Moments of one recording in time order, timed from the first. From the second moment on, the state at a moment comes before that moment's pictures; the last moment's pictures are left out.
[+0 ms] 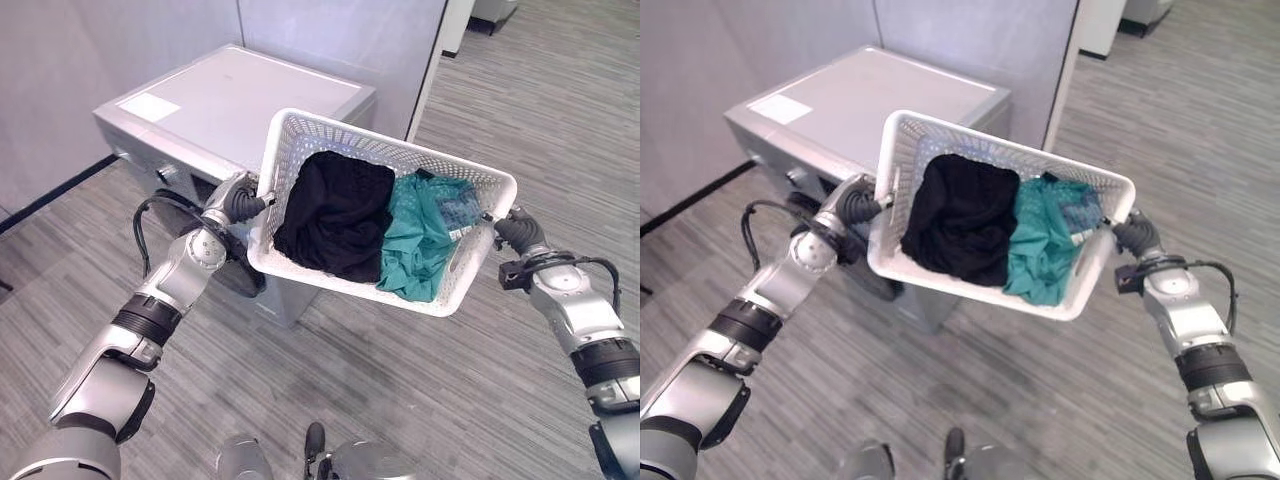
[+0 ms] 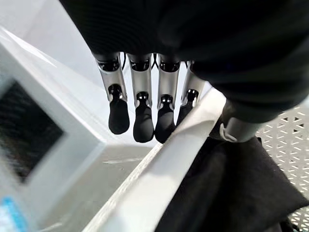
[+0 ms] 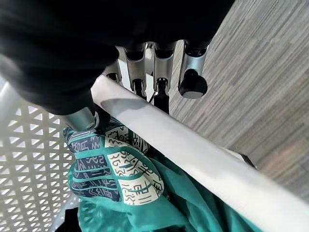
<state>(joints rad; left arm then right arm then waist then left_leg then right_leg) -0.78 0.63 -0.48 0.45 0.12 0.05 0.10 -0.51 -0.79 0.20 0.40 0.46 0.16 -0.07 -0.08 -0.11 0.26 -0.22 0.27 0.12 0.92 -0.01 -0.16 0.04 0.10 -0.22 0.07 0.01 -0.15</state>
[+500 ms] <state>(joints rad) -0.87 0.62 -0.52 0.49 0.09 0.06 0.10 -0.50 -0.83 0.19 0.38 0.46 0.17 -0.09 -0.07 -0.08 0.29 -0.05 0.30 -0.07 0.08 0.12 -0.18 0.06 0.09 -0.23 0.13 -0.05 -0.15</state>
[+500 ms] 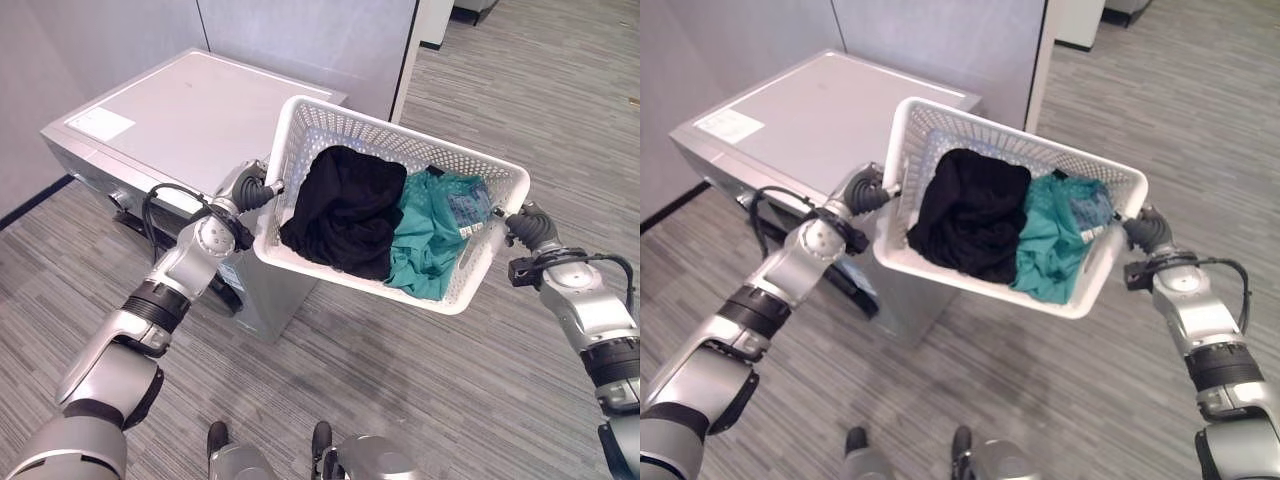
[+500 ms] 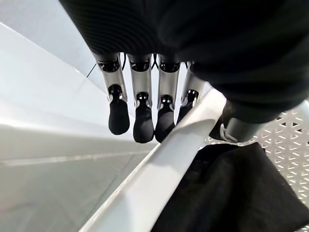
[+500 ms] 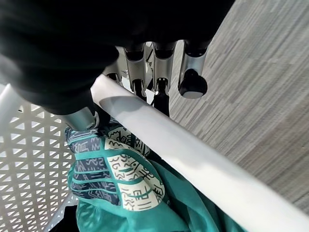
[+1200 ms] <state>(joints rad) -1.00 0.57 -0.77 0.57 0.04 -0.03 0.11 -0.56 -0.95 0.12 0.45 0.50 0.16 -0.16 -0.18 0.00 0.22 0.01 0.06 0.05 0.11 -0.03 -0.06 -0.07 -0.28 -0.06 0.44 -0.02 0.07</state>
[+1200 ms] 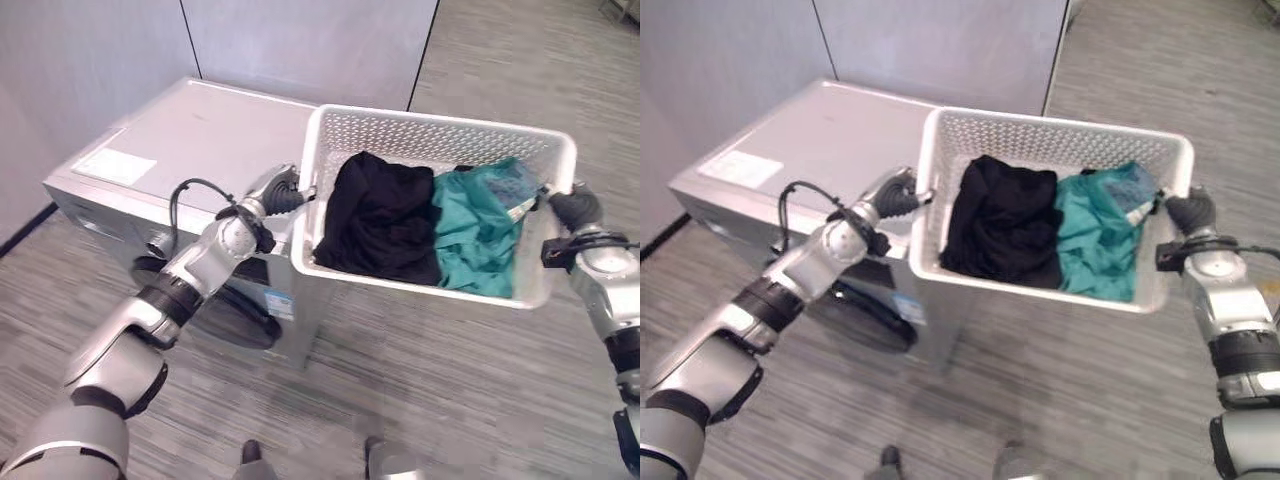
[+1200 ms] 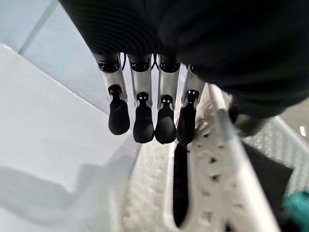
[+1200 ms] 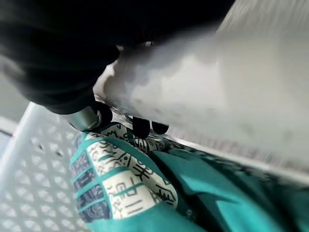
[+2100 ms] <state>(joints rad) -0.97 0.70 -0.48 0.59 0.01 0.05 0.18 -0.56 -0.86 0.37 0.44 0.46 0.16 -0.09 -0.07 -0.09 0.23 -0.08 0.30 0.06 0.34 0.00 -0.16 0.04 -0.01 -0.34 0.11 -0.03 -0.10</state>
